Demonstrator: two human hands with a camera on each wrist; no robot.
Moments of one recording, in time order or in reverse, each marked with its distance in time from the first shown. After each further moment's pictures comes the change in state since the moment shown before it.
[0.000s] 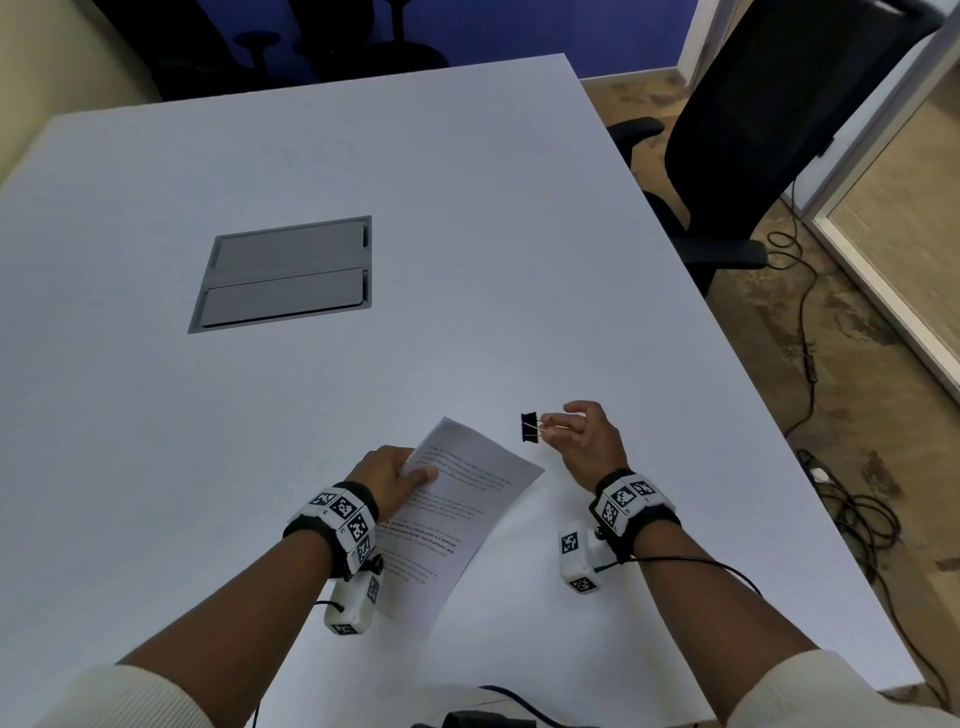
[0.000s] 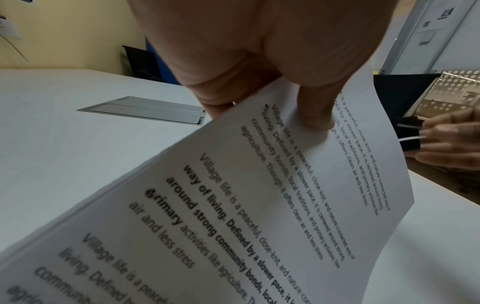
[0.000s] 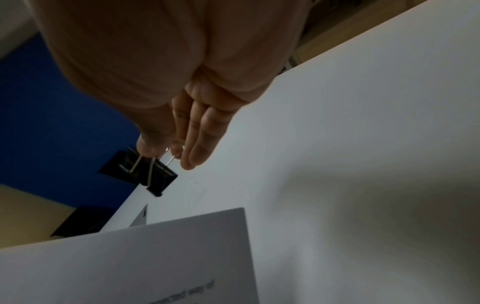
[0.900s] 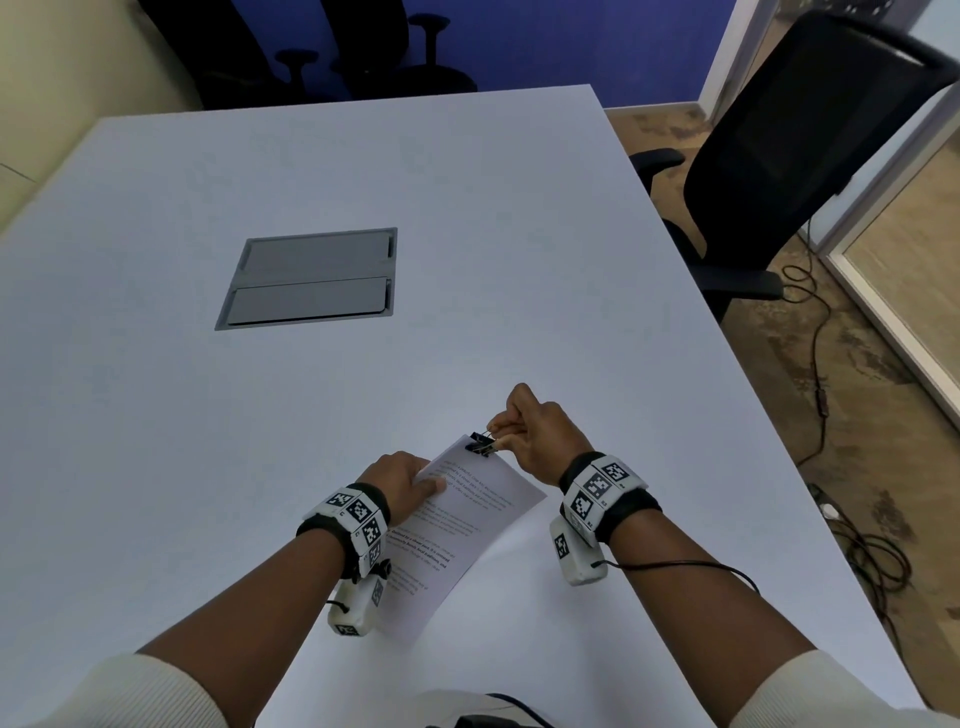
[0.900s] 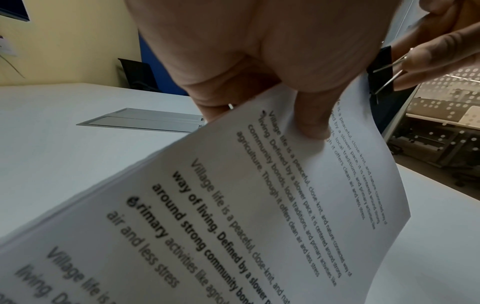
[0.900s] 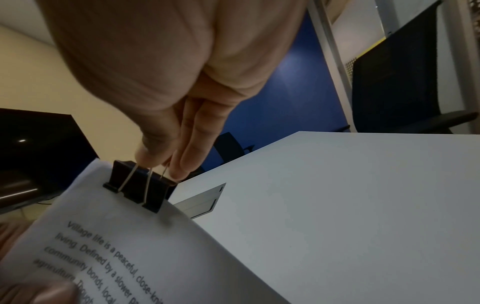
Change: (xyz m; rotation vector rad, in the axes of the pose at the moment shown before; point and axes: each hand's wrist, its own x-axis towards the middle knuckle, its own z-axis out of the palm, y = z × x) left_hand -0.013 0.005 -0.007 0.131 -0.012 -0.051; right_hand -0.014 -0.073 0.052 -0.539 -0.348 -0.457
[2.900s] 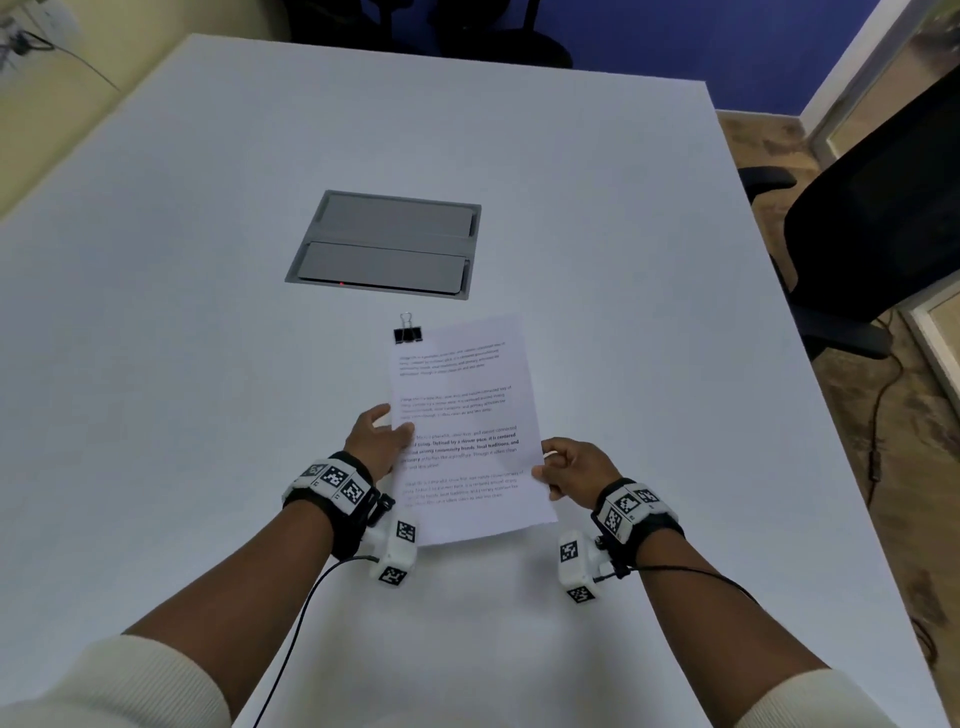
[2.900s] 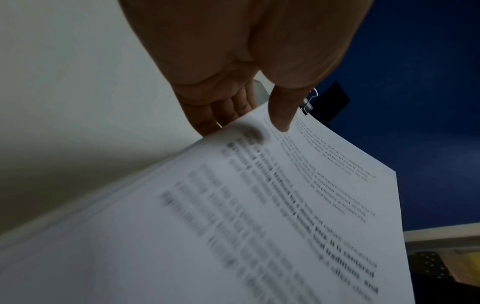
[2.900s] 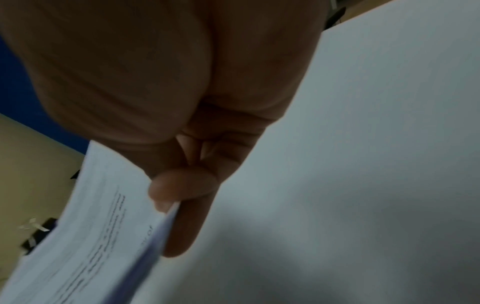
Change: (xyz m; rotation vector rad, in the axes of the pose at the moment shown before) left_hand 0.029 -0.107 -0.061 -1.051 0.329 -0.337; right_hand 0.053 0.018 0.074 0.276 -0.214 0.489
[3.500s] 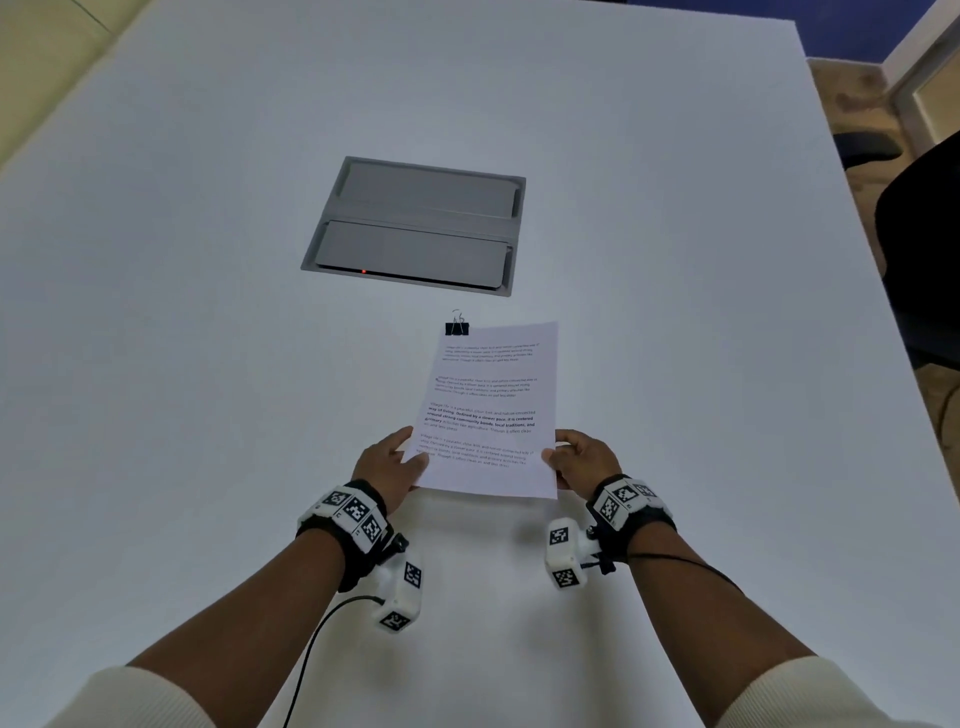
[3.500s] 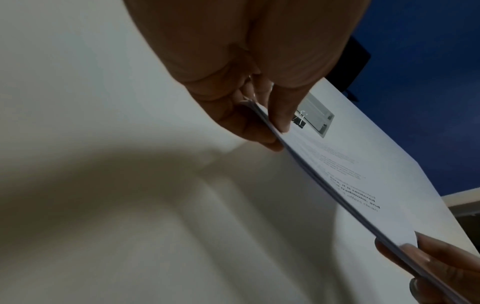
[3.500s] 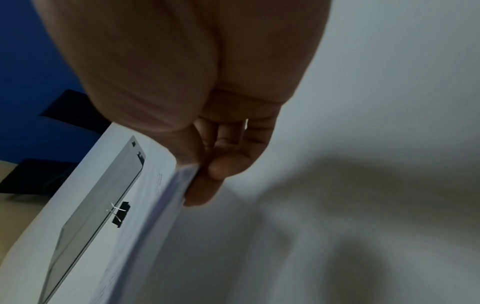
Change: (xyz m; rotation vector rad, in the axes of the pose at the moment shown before) left_hand 0.095 -0.032 -0.034 0.138 -0.004 -0.010; right_hand 0.123 -0.012 0.052 0.189 0.118 0.180
